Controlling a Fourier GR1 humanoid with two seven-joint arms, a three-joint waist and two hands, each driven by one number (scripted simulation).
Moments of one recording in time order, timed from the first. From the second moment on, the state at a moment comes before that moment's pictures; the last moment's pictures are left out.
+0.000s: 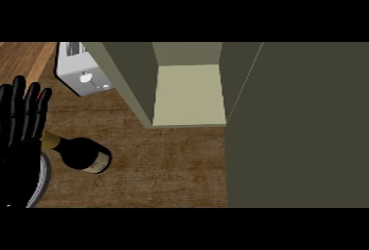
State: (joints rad) left arm 0.00 0.10 0.02 -2.10 0.00 0.00 -0.02; right arm 0.00 -0.08 -0.01 -2.10 -0.01 0.03 0.04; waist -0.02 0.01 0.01
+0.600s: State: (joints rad) left arm -0.19 0.08 0.22 -1.89 0.19 0.08 0.13; right arm 0.16 -0.10 0.06 -2.23 -0.12 0.14 0.11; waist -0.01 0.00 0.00
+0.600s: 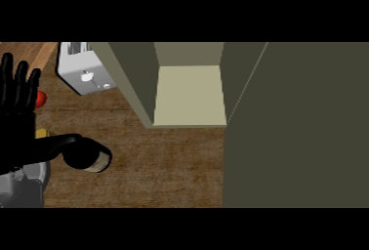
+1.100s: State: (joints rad) left arm -0.27 0.07 0.20 -1.87 0.22 0.18 0.22; right arm 0.21 -0.11 0.06 -2.37 -0.19 0.17 0.24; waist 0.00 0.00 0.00
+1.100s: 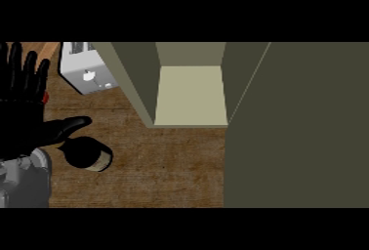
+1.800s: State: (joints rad) left arm -0.25 0.08 0.15 -1.93 0.19 0.24 0.26; right arm 0.18 -0.09 0.04 -2.39 -0.20 0.19 0.32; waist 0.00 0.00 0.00
